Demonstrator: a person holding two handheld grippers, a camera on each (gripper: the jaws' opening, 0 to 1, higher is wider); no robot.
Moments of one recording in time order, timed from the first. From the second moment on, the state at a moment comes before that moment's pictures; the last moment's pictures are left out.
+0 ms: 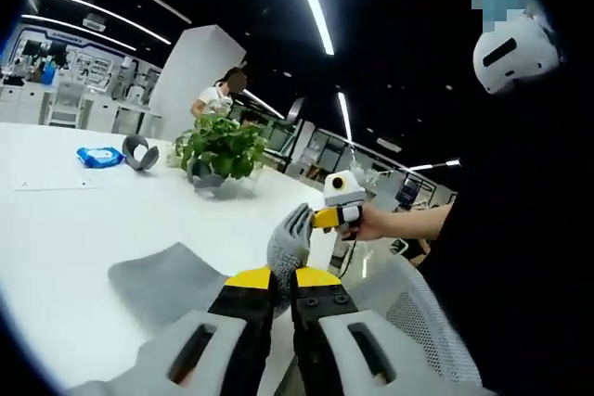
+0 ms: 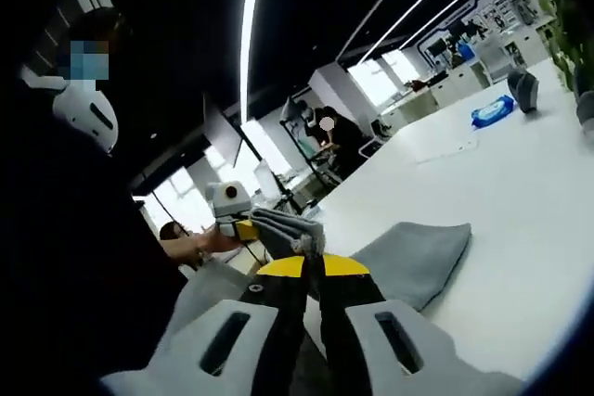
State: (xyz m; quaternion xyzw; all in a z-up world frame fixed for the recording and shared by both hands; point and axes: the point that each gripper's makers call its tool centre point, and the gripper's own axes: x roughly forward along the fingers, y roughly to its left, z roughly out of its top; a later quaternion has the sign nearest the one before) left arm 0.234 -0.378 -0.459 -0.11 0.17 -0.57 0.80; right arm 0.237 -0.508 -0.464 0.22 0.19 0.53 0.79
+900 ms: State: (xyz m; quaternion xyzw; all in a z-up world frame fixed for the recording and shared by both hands) left arm 0.239 -0.377 -0.470 -0.17 0.24 -0.56 0.77; right arm 0.244 -0.507 -0.476 0.28 0.28 0.50 0.77
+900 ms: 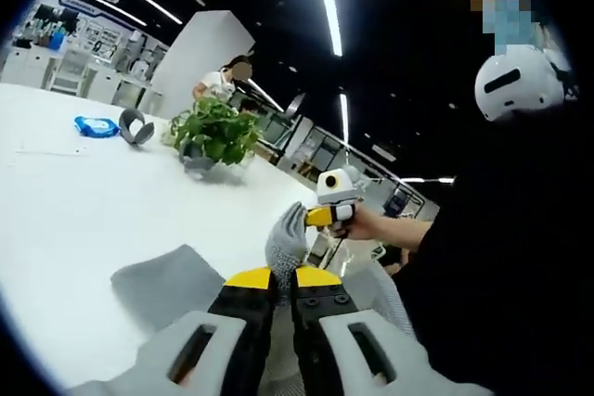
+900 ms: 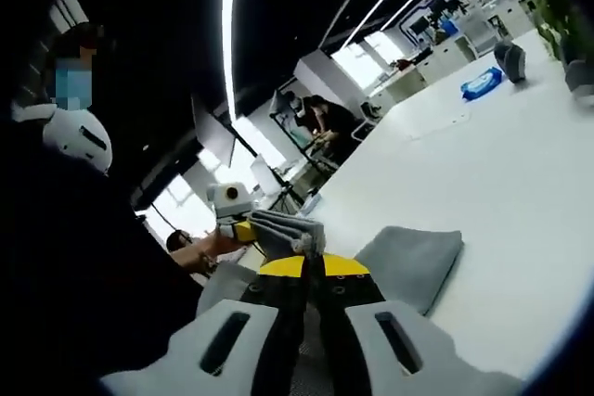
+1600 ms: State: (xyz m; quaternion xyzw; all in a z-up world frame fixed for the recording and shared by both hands) left arm 0.302 -0.364 -0.532 -0.23 0.32 -0.49 0.78; right arm 0.300 -0.502 -0.532 0.33 0.38 0.46 0.73
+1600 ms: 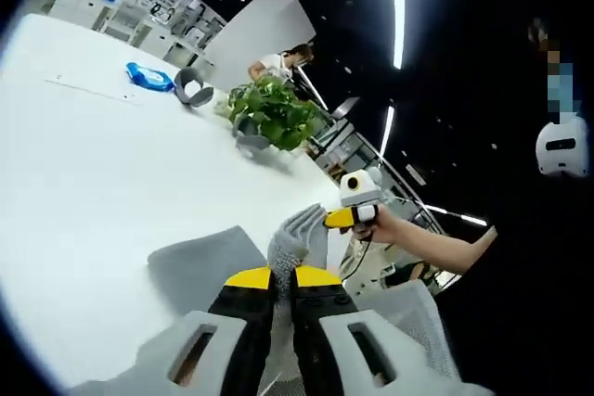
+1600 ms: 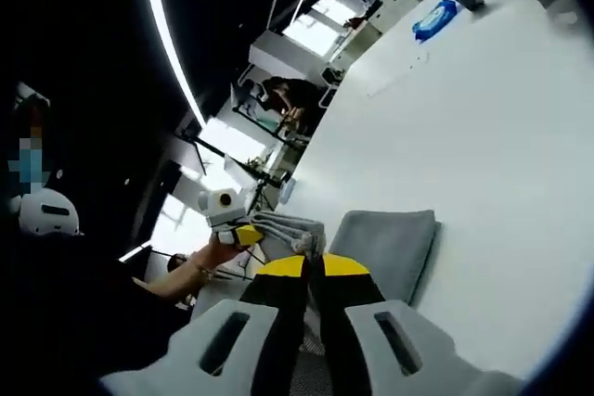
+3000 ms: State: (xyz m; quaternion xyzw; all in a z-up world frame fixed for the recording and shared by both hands) left arm 0.367 -0.339 -0.615 0.19 0.25 -0.35 0.88; right arm 0.369 -0.526 -0.615 -0.16 0.30 0.33 0.88
